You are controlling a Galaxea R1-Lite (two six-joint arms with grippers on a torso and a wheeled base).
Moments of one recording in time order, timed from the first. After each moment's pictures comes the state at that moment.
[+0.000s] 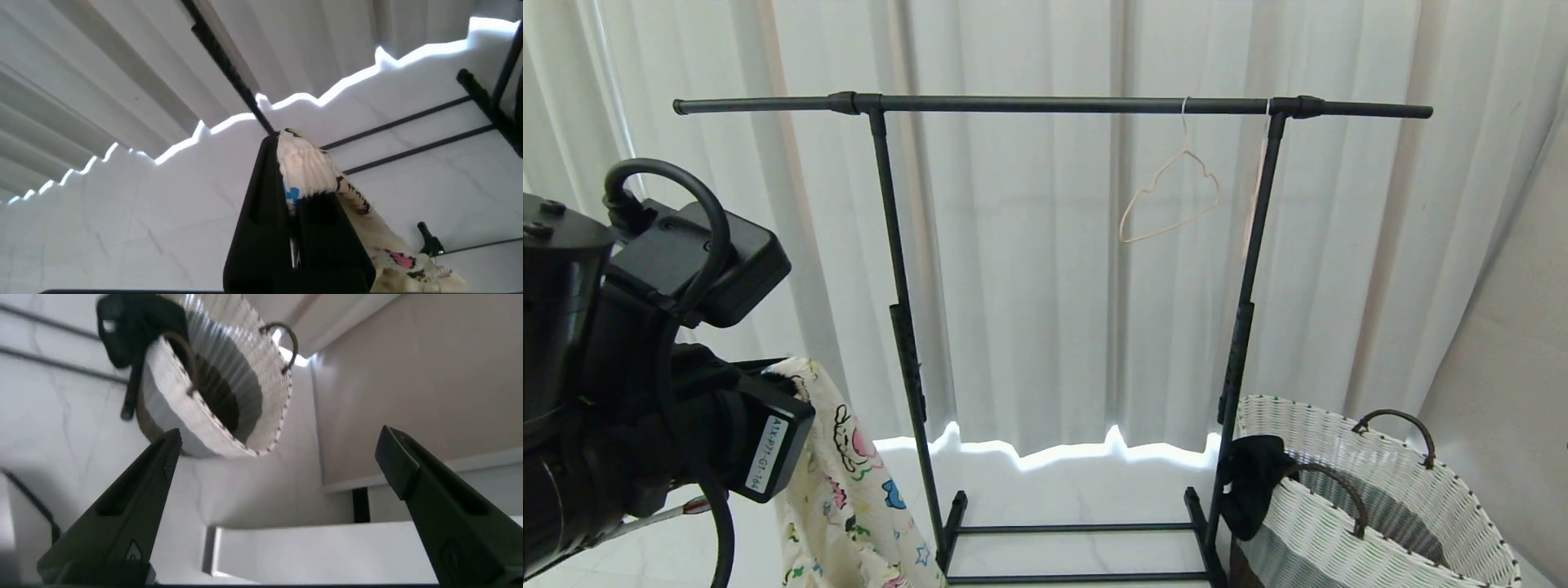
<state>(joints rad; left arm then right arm) -0.77 1.23 -0.95 0.33 0.64 0.07 0.32 1.01 -0.98 0.60 -0.42 -0.26</state>
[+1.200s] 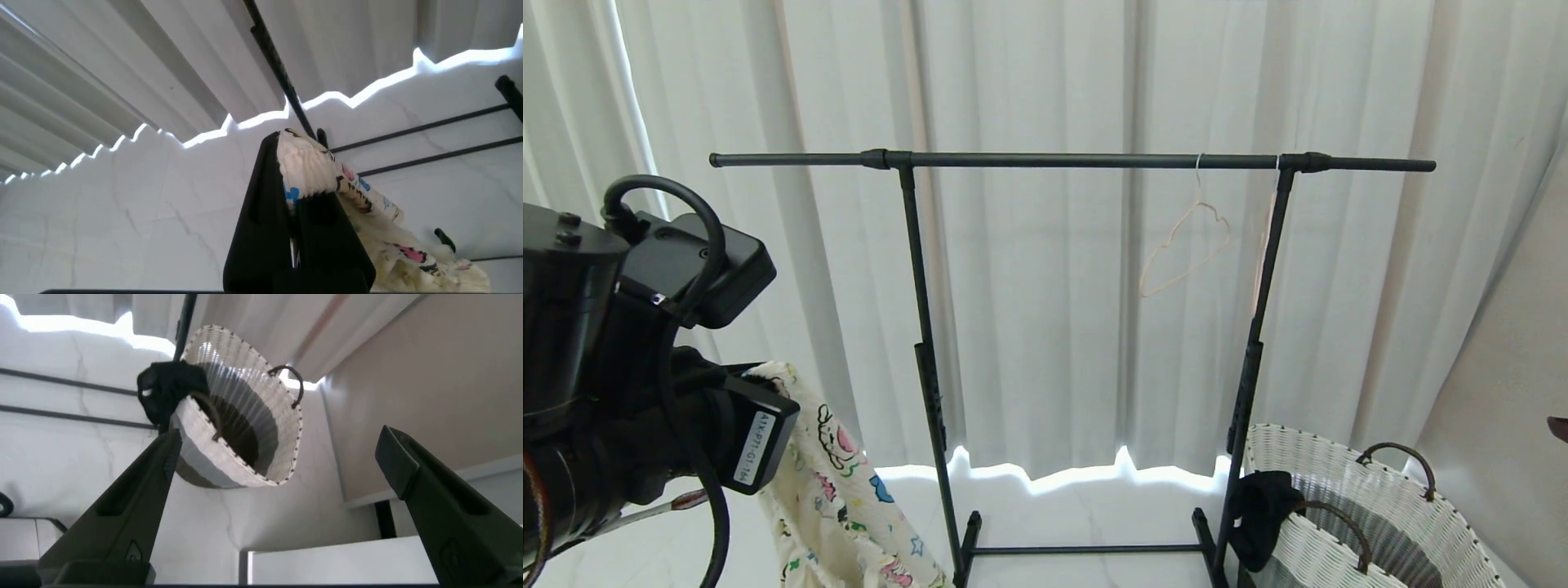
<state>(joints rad) -0.69 1.23 -0.93 0.33 0.64 0.07 0.31 1.01 -0.95 0.51 -0.41 -0.16</state>
